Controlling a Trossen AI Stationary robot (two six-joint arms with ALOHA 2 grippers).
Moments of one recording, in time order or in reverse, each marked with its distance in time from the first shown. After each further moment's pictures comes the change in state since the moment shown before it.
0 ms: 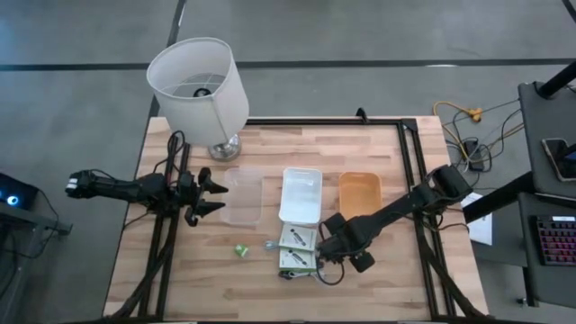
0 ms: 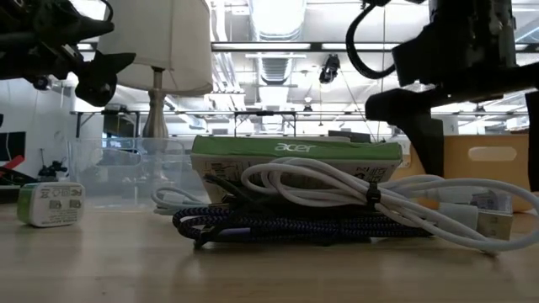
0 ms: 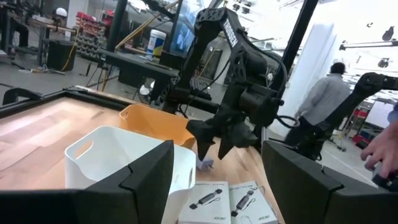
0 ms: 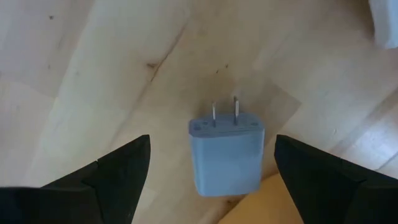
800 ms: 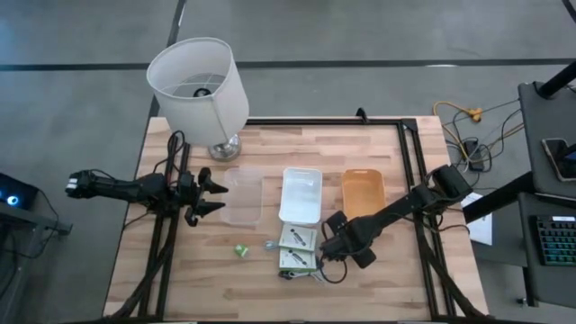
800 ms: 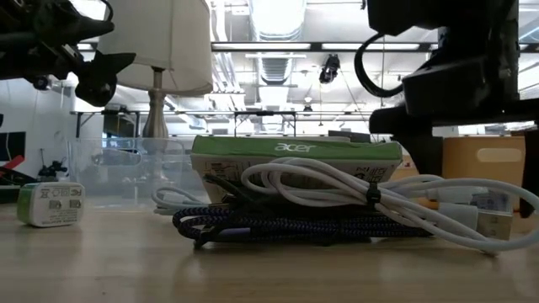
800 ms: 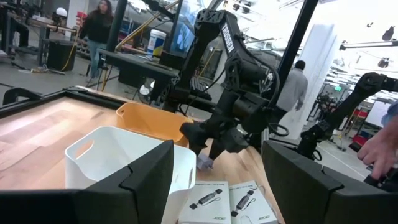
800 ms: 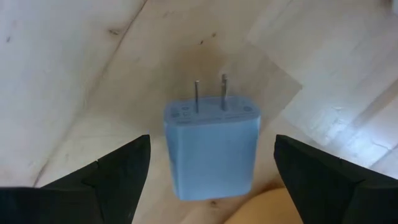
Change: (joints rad) left arm 0.000 -0.001 0.000 0.000 0.000 0.000; right arm 0.000 0.000 -0.087 0.059 0.069 -0.029
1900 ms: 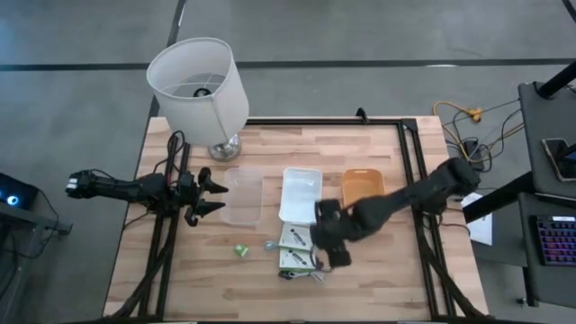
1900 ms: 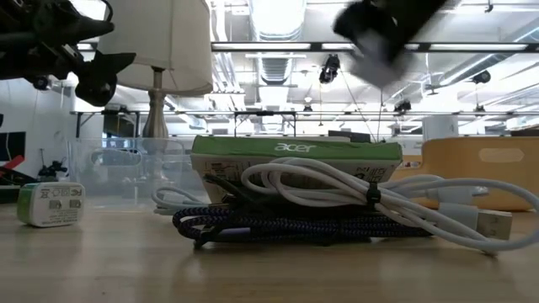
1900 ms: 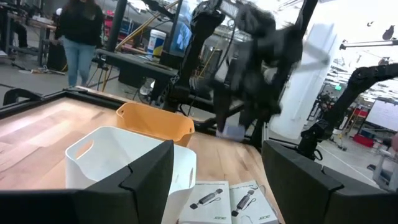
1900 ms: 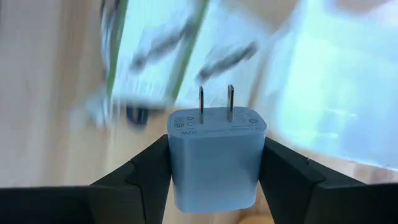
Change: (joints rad) left arm 0.000 0.000 0.000 0.001 0.000 0.004; right arm -0.067 -0.117 0.347 -0.050 0.060 0.392
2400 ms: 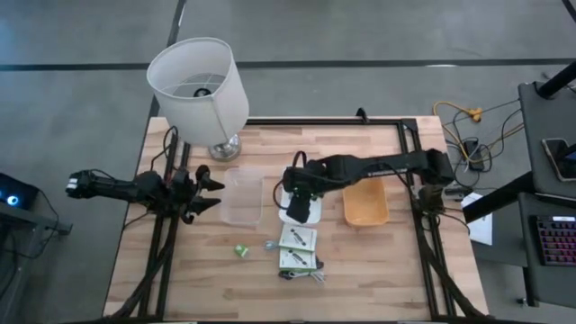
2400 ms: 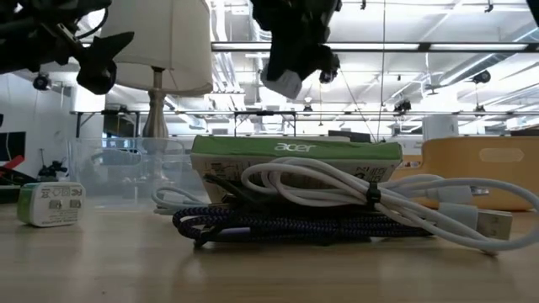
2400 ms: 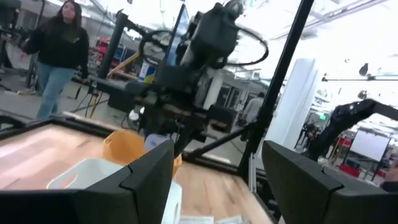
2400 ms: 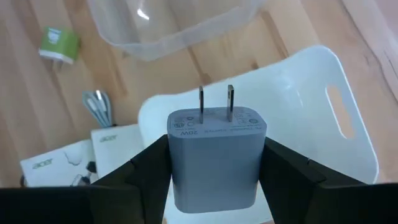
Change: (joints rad) left arm 0.000 -0.001 0.000 0.133 0.000 -0.031; right arm -0.310 0.158 0.244 -0.028 -0.034 0.209
